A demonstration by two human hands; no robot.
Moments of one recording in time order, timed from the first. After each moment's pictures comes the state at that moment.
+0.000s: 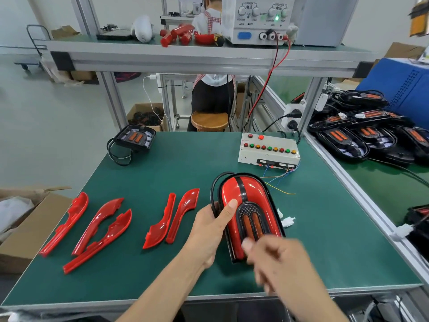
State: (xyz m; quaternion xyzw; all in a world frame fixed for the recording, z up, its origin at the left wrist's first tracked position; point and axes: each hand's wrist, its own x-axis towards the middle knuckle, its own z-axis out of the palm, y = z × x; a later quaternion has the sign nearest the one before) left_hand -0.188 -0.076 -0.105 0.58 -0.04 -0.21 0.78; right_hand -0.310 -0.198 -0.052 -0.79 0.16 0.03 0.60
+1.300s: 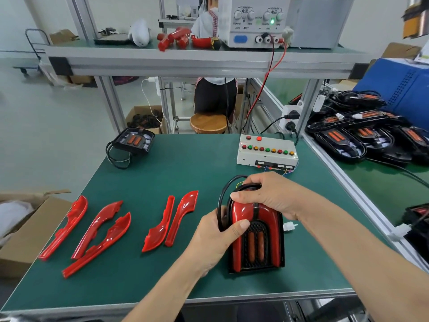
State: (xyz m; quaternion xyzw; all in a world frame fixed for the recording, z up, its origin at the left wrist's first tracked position) left_hand -0.202 -0.066 -0.094 0.67 -0.16 -0.19 0.70; right_hand -0.186 -0.252 -0.016 -0.79 0.05 0.12 0.60
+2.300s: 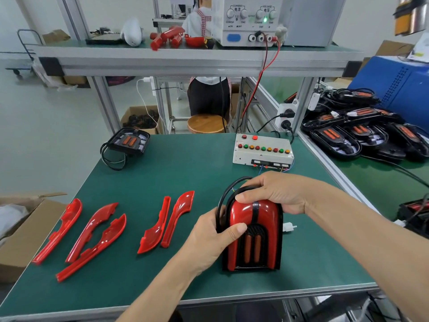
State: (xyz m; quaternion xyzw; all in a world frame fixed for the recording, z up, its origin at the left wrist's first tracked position) left_hand -0.198 -0.064 -0.097 0.67 -0.22 -0.19 0.68; right_hand -0.185 -0.271 -0.003 -0.74 0.06 0.27 0.62
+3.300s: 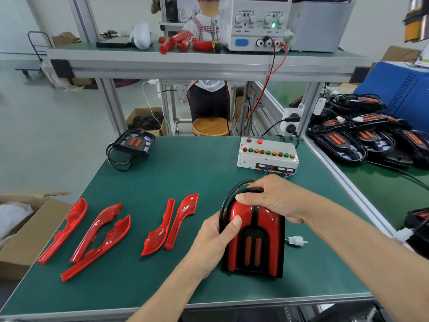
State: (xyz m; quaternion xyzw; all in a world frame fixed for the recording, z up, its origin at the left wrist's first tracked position) left_hand -0.197 -0.071 -0.107 0.63 -0.16 -0.18 0.73; right_hand -0.187 -0.257 -0.012 -0.79 0.03 0.16 0.59
